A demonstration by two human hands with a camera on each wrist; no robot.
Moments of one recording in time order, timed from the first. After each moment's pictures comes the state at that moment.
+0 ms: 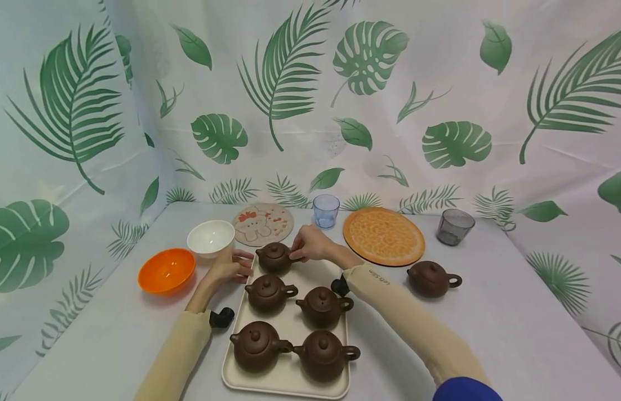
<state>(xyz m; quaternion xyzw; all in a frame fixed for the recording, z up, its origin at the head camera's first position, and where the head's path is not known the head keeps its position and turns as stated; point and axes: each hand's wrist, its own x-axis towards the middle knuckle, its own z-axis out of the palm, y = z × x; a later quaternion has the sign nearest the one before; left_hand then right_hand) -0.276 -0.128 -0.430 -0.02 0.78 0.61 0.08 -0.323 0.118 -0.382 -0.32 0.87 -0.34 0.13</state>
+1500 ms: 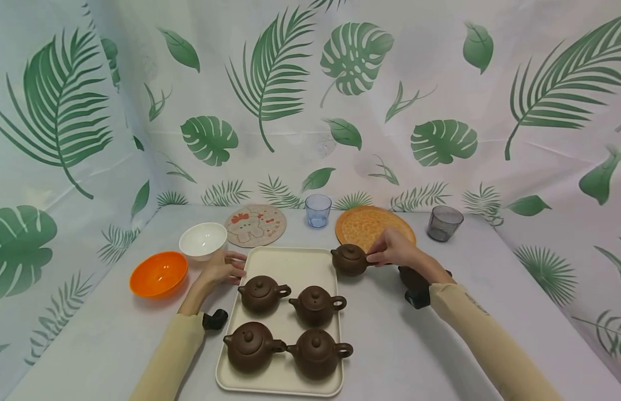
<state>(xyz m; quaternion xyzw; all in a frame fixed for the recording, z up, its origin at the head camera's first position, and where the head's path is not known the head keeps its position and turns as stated) -0.273 -0.127 -0.429 -0.02 0.79 0.61 0.10 -0.282 0.301 -0.371 -0.25 0.89 -0.38 0.10</state>
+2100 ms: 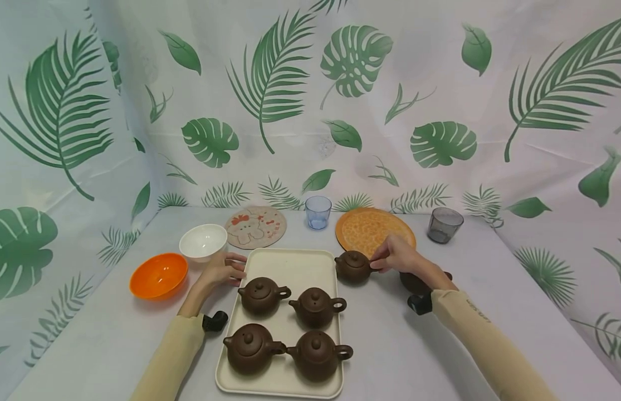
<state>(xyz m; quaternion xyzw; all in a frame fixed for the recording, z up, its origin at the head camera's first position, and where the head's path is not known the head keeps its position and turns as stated) -0.274 -0.127 -0.430 -0.03 0.79 0.61 0.10 -0.281 0.307 -0.380 -0.26 0.89 -0.36 0.09</state>
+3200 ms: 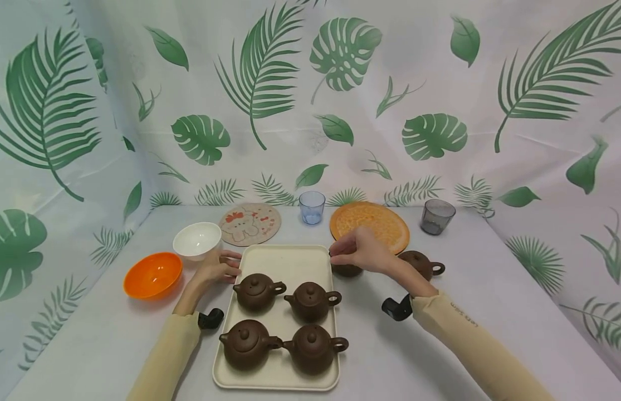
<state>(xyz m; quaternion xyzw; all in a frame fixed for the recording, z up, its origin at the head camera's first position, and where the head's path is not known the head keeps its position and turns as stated) -0.273 -0.127 -0.429 -0.02 0.79 0.60 0.11 -0.239 0.239 -0.343 -0.30 0.89 -0.35 0.00</state>
